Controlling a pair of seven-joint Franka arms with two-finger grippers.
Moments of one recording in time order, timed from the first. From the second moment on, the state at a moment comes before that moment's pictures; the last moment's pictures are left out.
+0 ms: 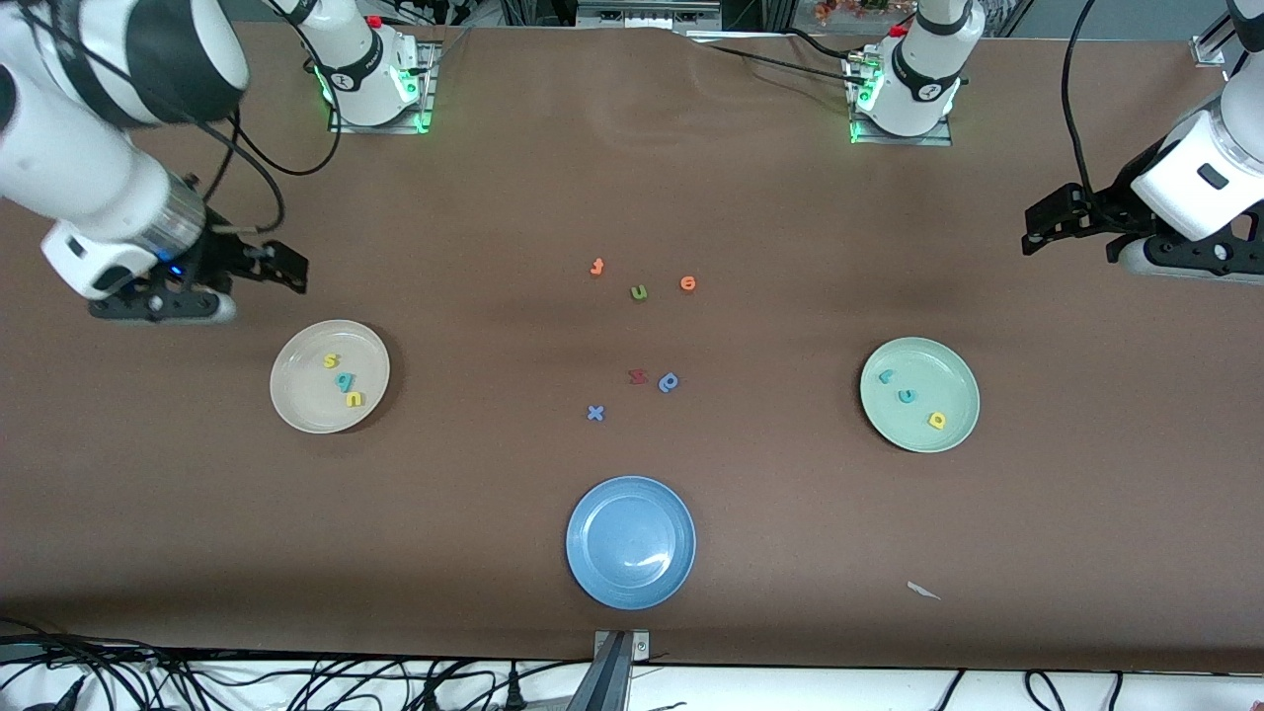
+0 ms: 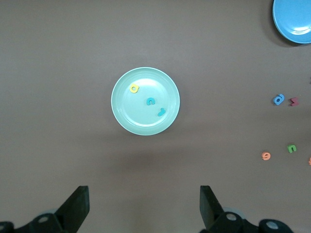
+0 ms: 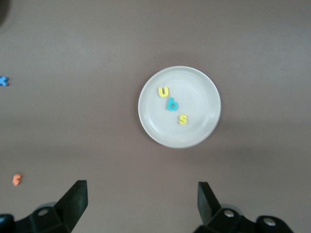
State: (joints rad) left arm 0.00 0.02 -0.07 -1.60 -0.05 1.56 -0.02; right arm 0.08 0.01 0.07 -1.80 0.00 1.76 0.13
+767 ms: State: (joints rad) left arm 0.00 0.02 -0.07 -1.60 -0.05 1.56 -0.02; right arm 0.00 -0.02 0.11 -1.74 0.00 1.68 0.10
